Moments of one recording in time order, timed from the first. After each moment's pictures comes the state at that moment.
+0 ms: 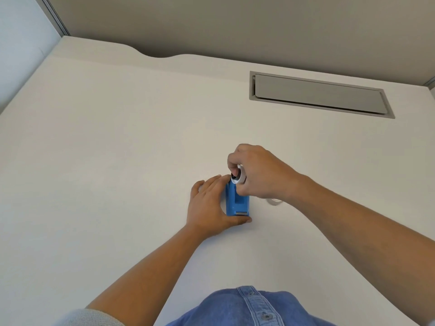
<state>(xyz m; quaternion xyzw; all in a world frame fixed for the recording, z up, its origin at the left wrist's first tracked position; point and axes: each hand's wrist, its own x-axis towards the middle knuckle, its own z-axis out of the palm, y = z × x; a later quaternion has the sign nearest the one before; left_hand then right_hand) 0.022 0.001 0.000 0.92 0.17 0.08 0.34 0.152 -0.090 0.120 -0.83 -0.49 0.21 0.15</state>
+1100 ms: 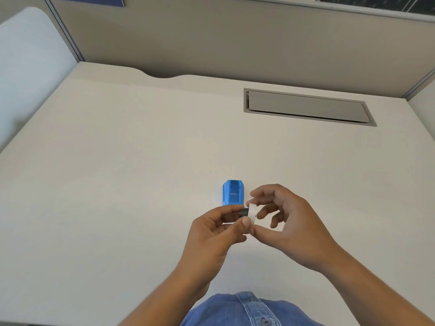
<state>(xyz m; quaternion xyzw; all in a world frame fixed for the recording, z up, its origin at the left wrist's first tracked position) -0.061 -0.058 0.129 0.53 0.27 0.06 0.80 0.056 -0.194 0.156 -0.80 -0.30 0.23 0.47</state>
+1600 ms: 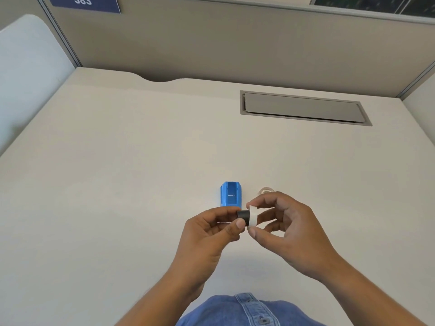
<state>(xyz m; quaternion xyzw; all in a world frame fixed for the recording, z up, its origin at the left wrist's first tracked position) -0.063 -0.055 0.136 0.56 0.26 0.06 0.79 0.048 -0.205 0.150 -0.77 -0.28 0.25 0.53</state>
